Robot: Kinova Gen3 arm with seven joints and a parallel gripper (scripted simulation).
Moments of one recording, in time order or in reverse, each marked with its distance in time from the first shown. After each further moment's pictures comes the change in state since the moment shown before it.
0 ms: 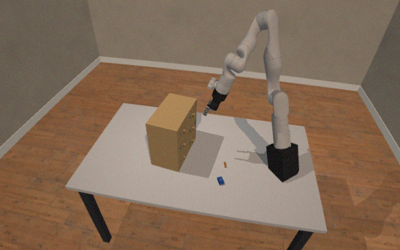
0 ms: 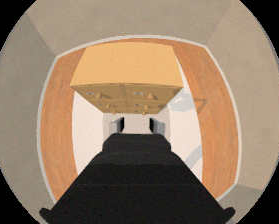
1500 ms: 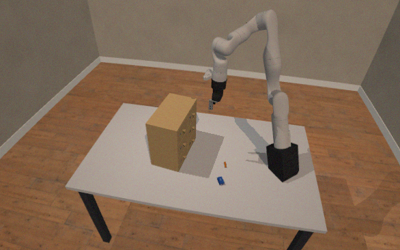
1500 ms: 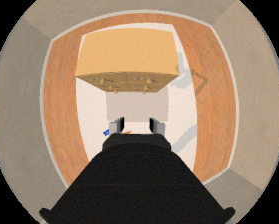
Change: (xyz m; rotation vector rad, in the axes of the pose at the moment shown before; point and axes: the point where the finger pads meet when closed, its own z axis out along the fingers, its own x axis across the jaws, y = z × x) arm 0.000 0.011 -0.053 -0.295 -0.006 0.009
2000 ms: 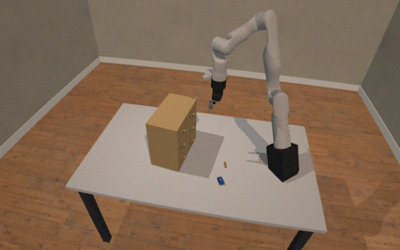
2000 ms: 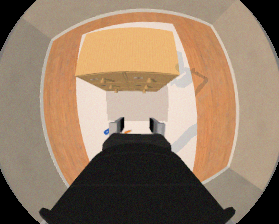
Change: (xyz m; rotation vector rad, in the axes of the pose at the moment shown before) arm 0.000 0.000 -0.002 -0.011 -0.001 0.001
